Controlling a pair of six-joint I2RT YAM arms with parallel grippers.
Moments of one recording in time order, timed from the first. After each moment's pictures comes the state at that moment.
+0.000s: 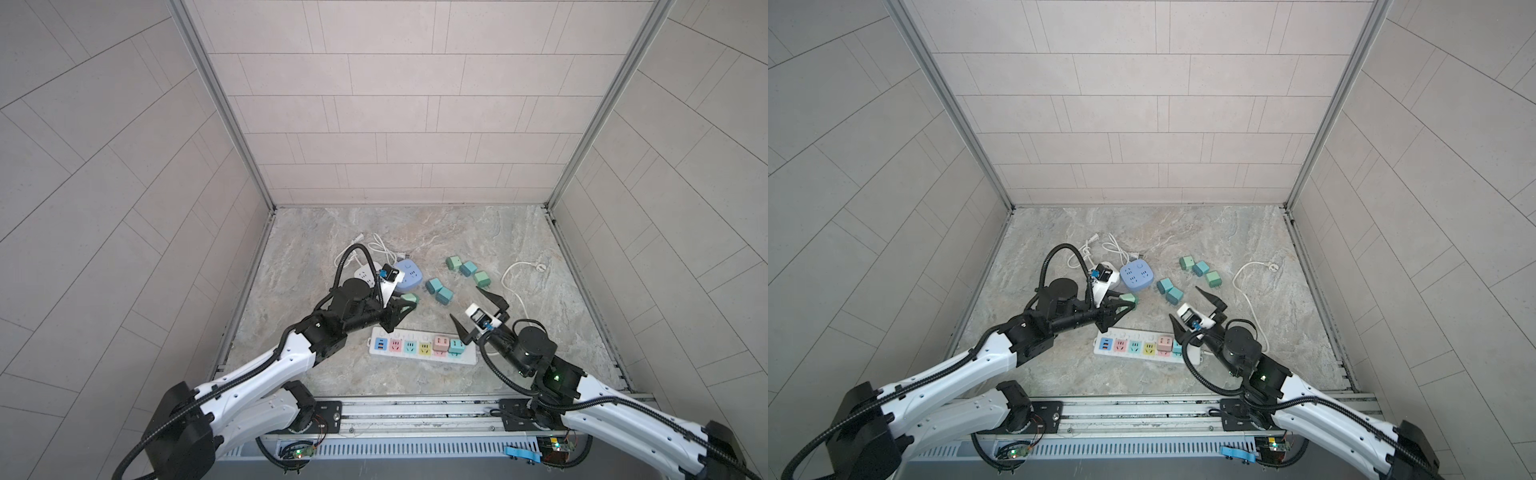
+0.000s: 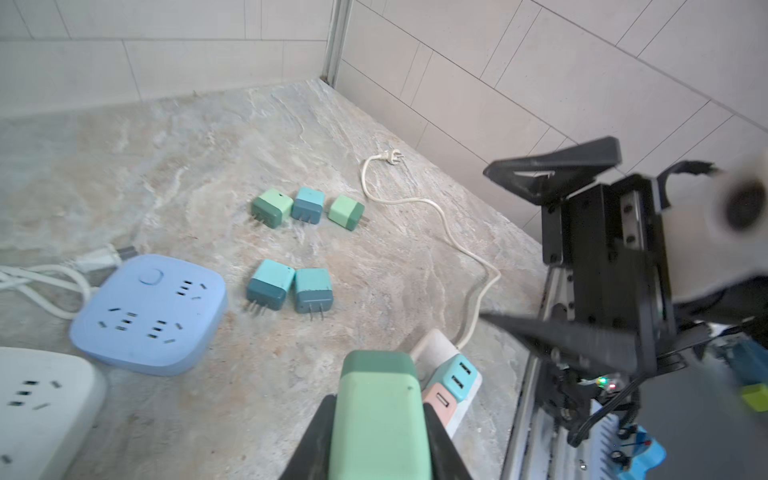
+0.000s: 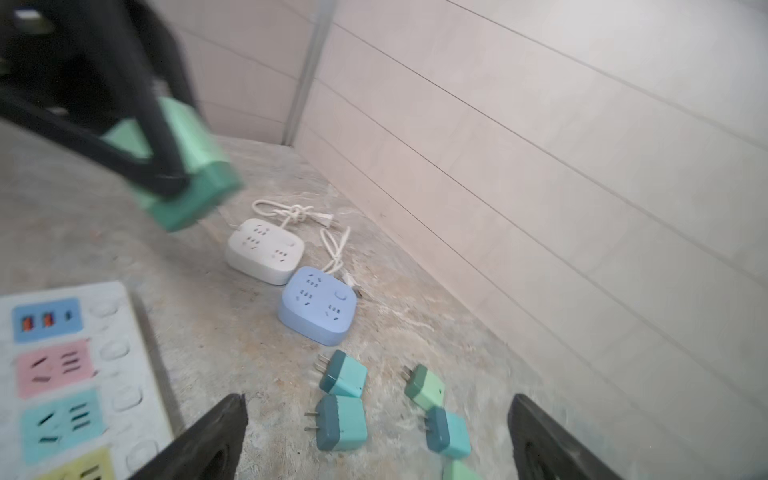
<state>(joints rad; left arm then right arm) -0.75 0.98 0.60 0.01 0.27 -0.17 0.75 0.47 0.17 0.25 0.29 -0.36</state>
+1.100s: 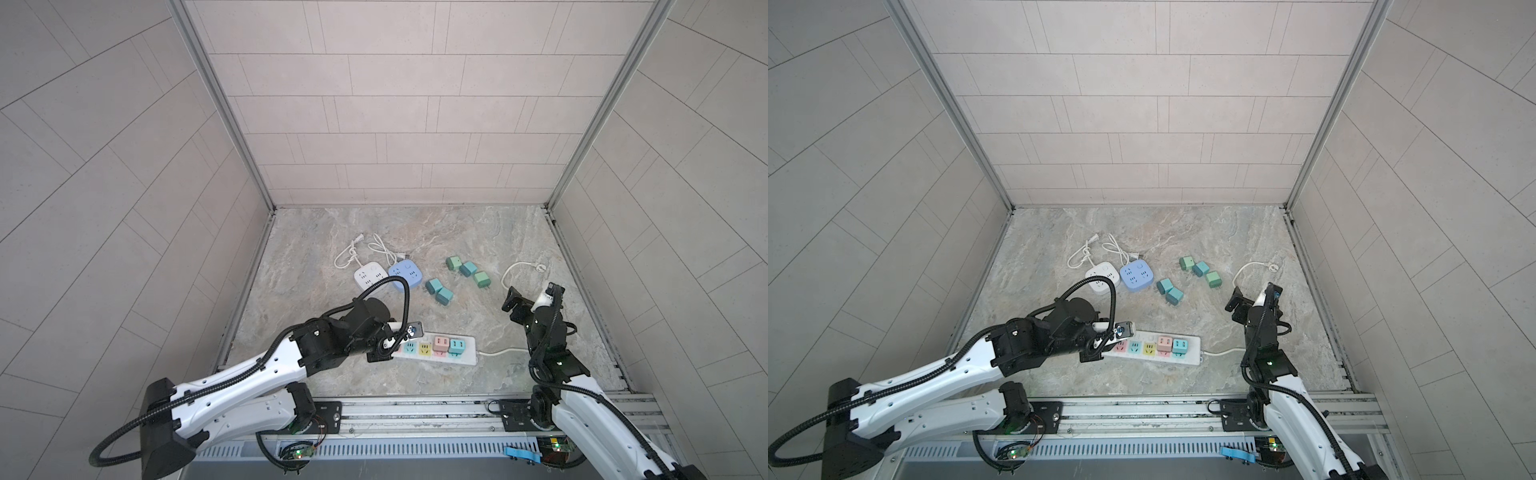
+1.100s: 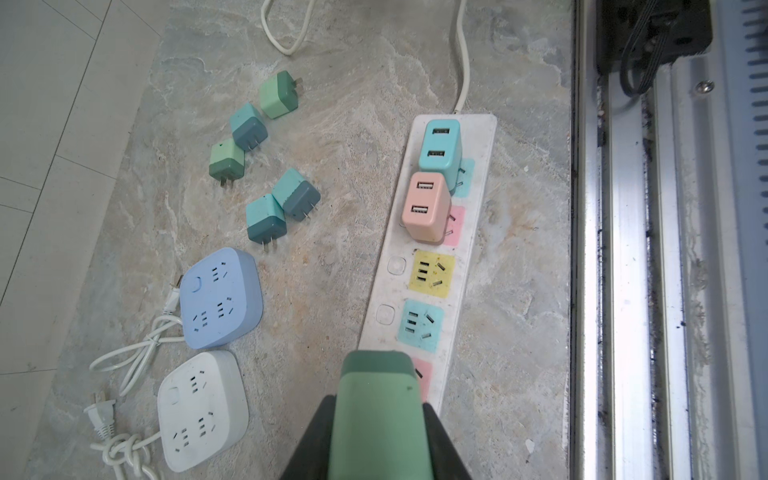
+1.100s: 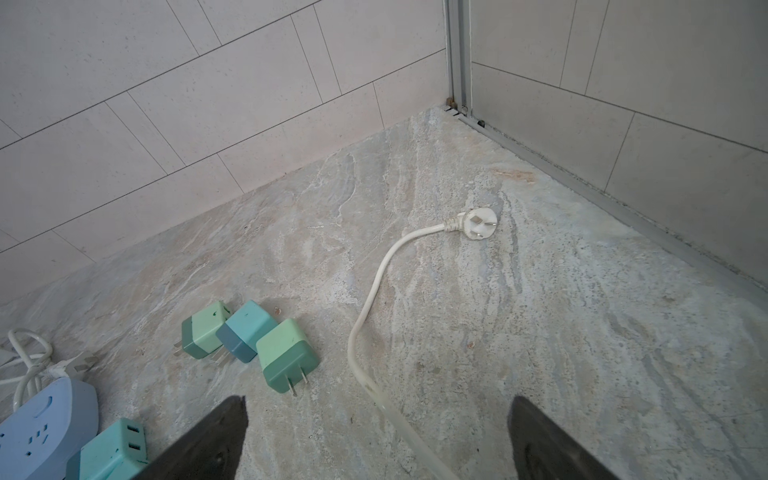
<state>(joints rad) -1.04 0.96 0.79 -0.62 -0.02 0.52 0.15 0.62 0.13 0.15 0.36 0.45</state>
